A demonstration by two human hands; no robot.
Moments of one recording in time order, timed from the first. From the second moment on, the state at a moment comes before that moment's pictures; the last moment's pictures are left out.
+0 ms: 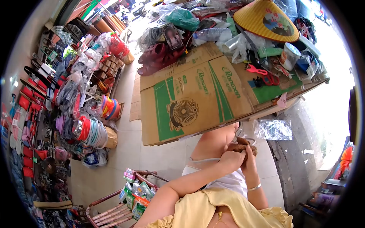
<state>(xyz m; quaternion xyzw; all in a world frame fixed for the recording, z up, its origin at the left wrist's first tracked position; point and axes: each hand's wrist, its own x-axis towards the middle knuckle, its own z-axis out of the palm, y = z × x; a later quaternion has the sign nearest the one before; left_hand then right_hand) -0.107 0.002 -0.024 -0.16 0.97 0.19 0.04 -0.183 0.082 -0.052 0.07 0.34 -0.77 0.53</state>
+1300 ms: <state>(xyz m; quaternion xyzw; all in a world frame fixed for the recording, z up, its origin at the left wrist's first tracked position) -0.161 0.003 0.034 -0.03 0.82 0.57 -0.10 -0.251 0.147 -0.058 -0.43 0.64 -0.61 0.18</state>
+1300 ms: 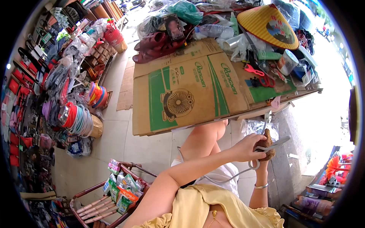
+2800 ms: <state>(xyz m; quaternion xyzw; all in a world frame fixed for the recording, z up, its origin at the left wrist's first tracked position) -0.129 0.001 0.020 -0.16 0.76 0.63 -0.02 -0.223 0.140 -0.039 -0.45 0.74 -0.49 0.10</state>
